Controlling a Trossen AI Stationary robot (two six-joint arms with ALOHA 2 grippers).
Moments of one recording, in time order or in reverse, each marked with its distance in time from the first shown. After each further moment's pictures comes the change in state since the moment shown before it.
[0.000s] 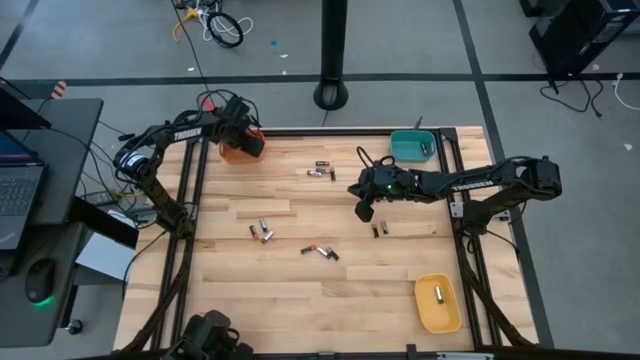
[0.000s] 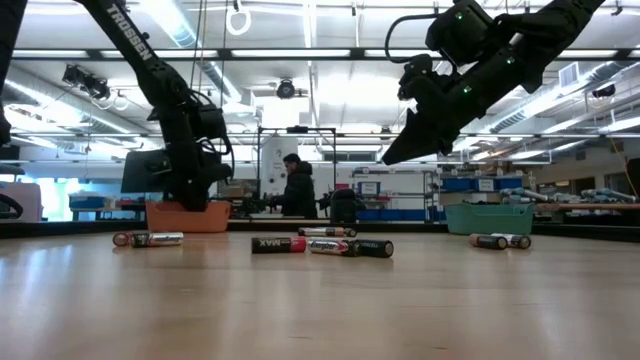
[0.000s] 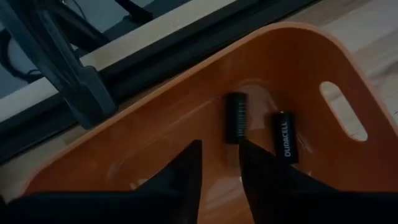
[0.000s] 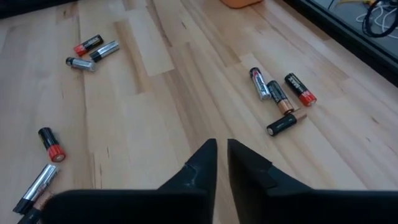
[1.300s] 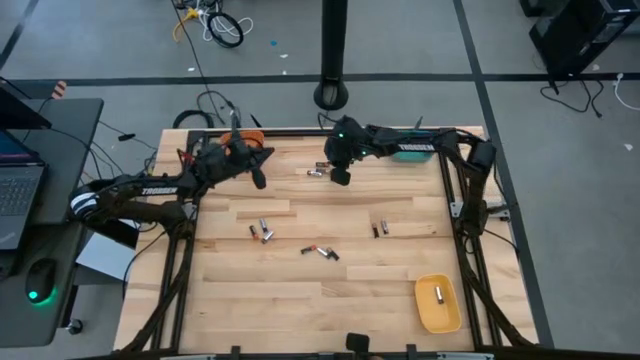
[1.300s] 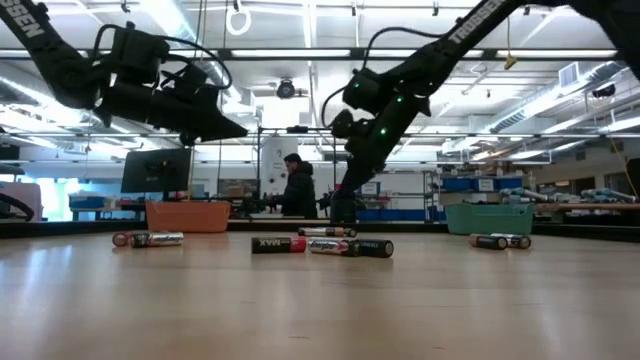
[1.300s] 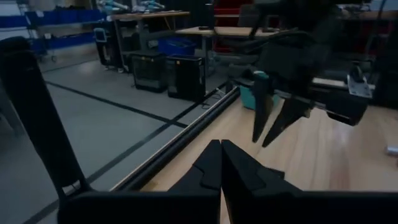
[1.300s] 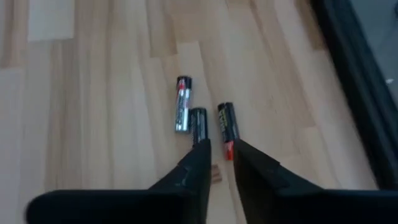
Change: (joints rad) left arm -0.407 -0.503 -0.680 1.258 0.103 0.113; right arm -0.320 0.547 0.669 -0.447 -0.266 -0.483
